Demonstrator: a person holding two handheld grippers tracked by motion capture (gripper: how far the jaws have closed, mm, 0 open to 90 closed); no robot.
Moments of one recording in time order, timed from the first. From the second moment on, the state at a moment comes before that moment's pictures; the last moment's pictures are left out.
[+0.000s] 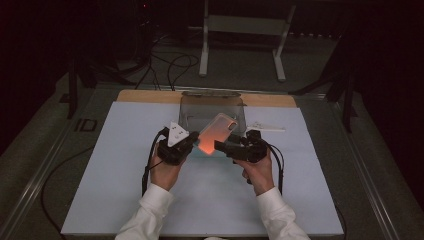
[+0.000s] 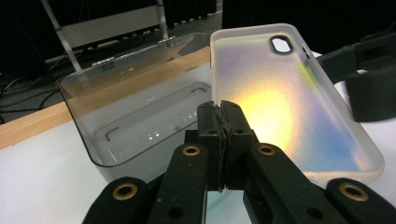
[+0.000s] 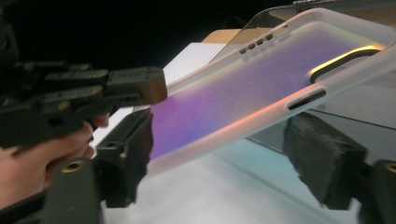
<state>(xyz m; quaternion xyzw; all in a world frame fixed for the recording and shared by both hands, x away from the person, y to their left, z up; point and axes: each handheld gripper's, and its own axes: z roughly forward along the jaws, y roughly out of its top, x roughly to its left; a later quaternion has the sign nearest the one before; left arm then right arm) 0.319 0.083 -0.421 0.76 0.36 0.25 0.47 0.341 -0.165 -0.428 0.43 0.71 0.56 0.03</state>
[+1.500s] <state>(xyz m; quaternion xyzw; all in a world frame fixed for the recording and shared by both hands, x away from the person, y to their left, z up) 0.311 0.074 -0.442 0.75 0.39 0.23 0.48 0.348 -0.154 -0.417 0.49 0.68 0.54 0.01</state>
